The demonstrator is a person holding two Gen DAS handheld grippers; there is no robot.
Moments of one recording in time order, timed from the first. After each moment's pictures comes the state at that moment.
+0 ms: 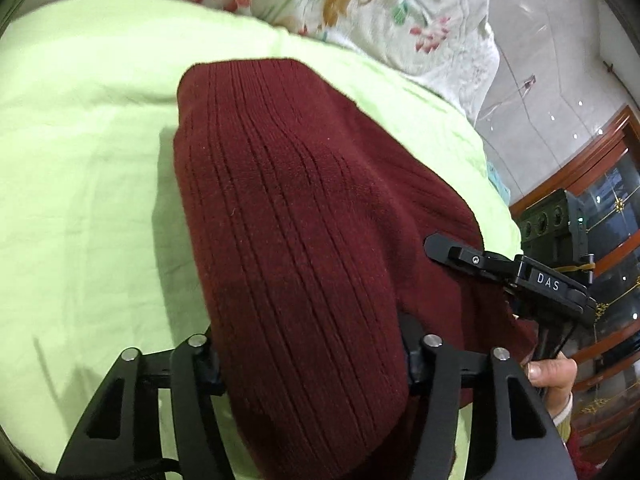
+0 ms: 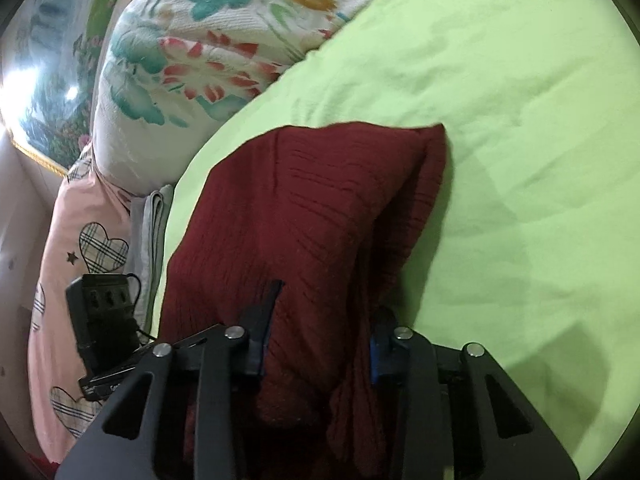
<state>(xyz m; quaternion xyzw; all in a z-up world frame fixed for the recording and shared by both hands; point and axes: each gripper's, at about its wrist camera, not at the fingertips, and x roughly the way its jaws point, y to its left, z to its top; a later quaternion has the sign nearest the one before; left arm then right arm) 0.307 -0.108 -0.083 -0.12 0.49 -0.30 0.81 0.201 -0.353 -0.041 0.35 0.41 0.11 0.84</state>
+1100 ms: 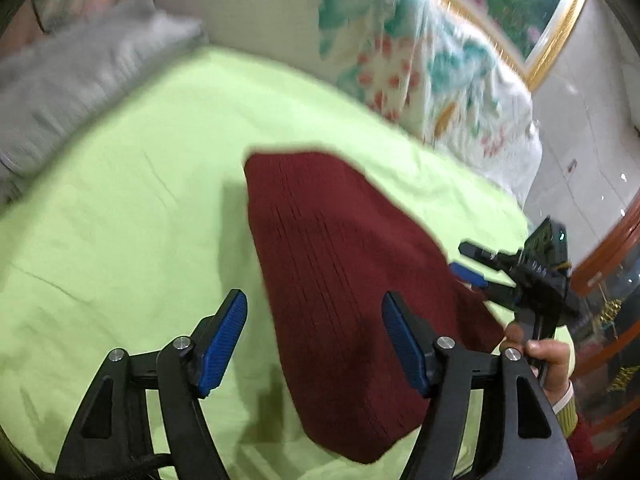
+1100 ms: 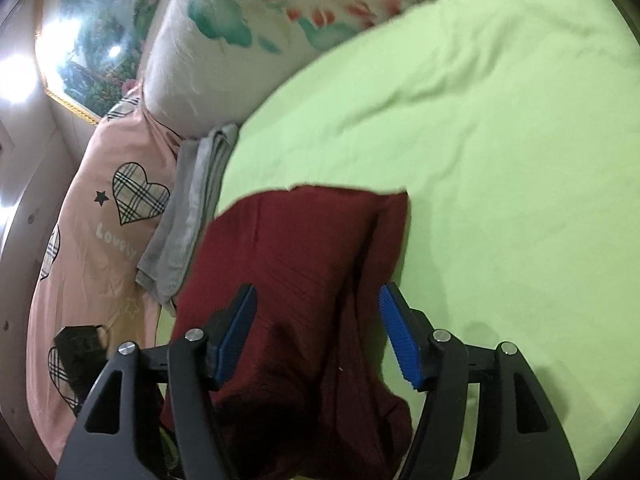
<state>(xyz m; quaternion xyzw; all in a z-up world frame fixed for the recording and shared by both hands) 0.121 0.164 -0.022 -0.17 0.38 -0.14 0.90 0.190 -0.195 -0.027 0.32 0.40 0.19 0.84</state>
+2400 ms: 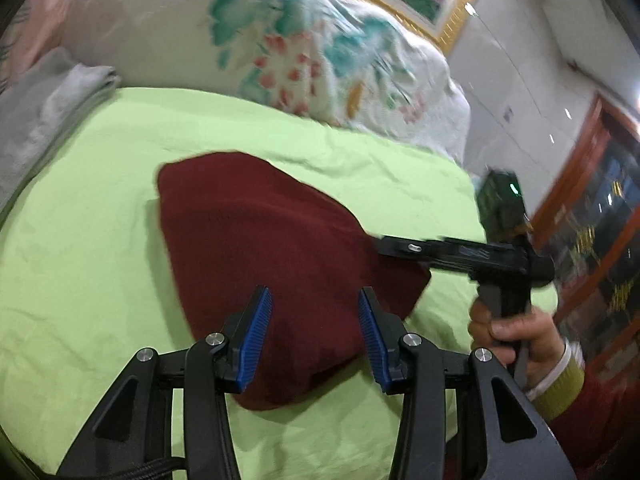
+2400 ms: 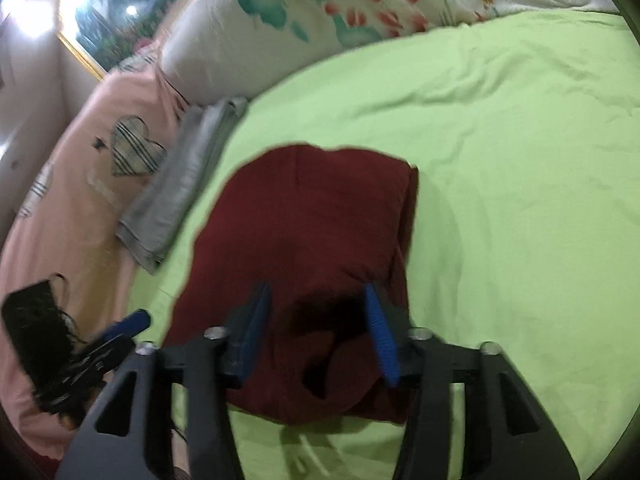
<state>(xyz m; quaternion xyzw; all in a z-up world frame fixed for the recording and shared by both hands) 0.083 0.097 -0.014 -0.08 0.36 -0.26 0.89 0.145 -0.160 -0.019 0.23 0.41 0.16 0.87</state>
